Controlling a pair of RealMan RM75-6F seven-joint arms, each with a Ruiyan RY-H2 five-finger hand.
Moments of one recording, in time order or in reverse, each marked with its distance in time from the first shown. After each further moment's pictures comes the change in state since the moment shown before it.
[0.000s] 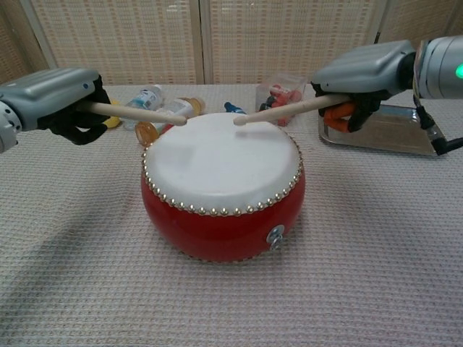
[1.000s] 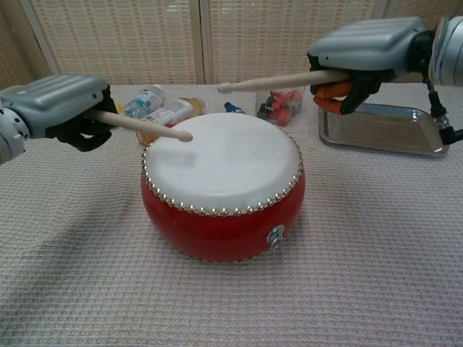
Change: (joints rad) left arm -0.017 -0.037 0.031 0.033 0.008 0.012 0.076; right arm -0.082 0.016 0.043 -0.017 -0.211 0.100 0.144
